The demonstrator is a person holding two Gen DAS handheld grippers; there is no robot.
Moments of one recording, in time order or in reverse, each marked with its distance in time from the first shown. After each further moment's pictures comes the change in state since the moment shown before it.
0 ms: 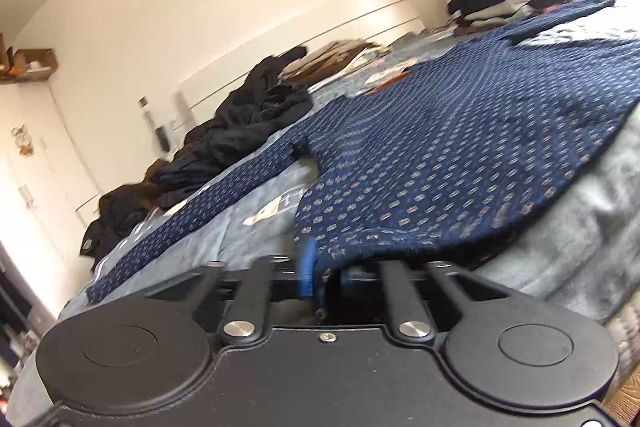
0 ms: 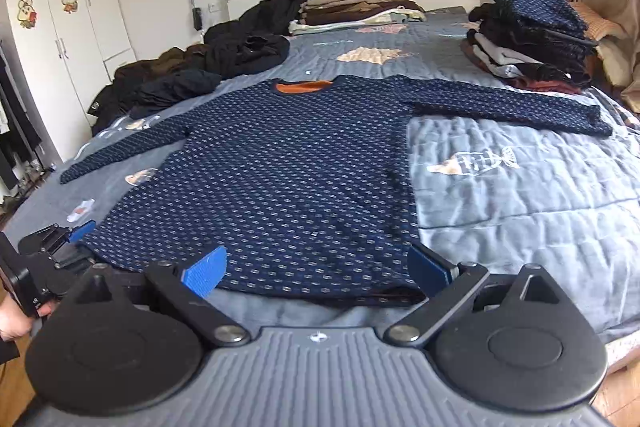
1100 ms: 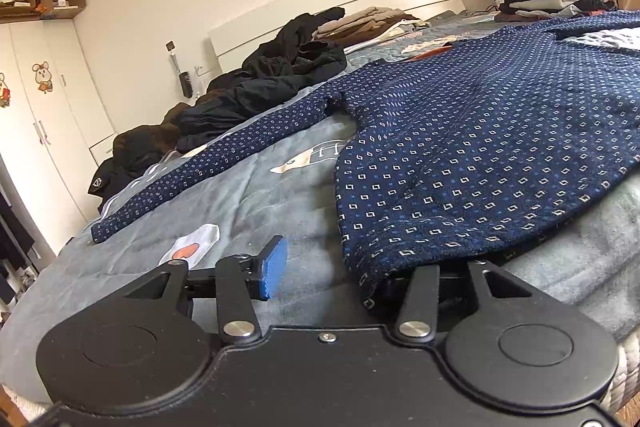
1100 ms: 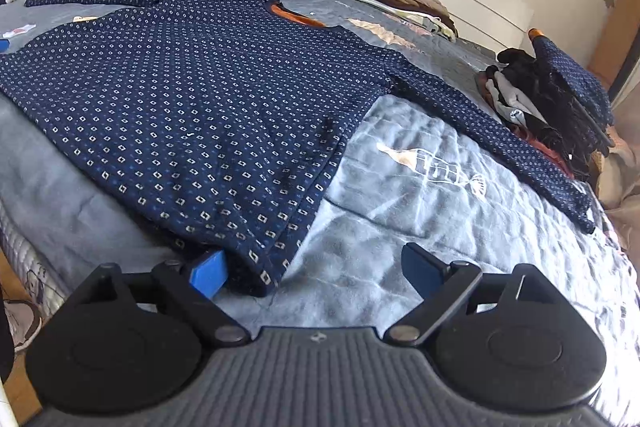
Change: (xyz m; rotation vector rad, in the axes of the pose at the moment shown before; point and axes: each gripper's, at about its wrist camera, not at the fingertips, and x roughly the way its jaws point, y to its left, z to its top) left arm 0.008 0.020 -0.007 -0.133 0.091 0.046; right arm 0.099 -0.051 -0.032 -0.497 0.080 -0.137
